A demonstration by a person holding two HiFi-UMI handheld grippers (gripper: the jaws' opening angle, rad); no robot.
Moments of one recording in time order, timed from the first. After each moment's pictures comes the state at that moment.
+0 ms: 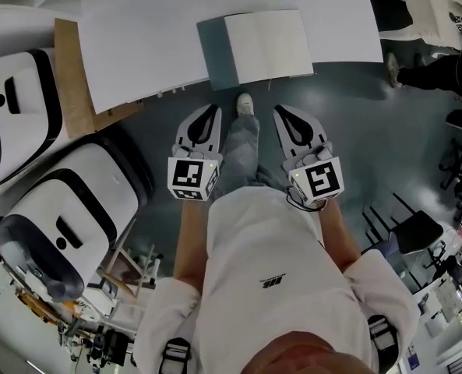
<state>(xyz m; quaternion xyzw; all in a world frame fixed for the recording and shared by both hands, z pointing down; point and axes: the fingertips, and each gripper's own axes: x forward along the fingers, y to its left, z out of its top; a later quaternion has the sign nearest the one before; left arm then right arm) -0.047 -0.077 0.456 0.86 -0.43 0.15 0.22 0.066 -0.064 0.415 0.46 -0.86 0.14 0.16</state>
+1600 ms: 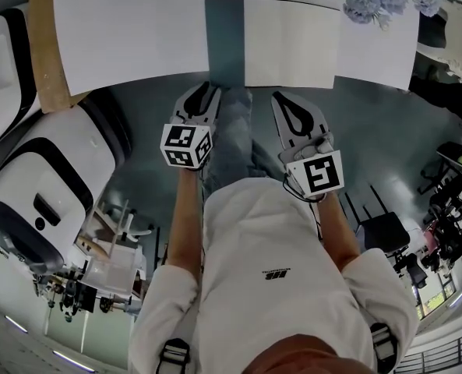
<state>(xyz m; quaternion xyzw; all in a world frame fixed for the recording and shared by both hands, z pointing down) -0.059 -0.112 0.625 0.77 -0.45 0.19 0.40 0.048 -0.139 0.501 0.38 -0.88 0.20 0.20</state>
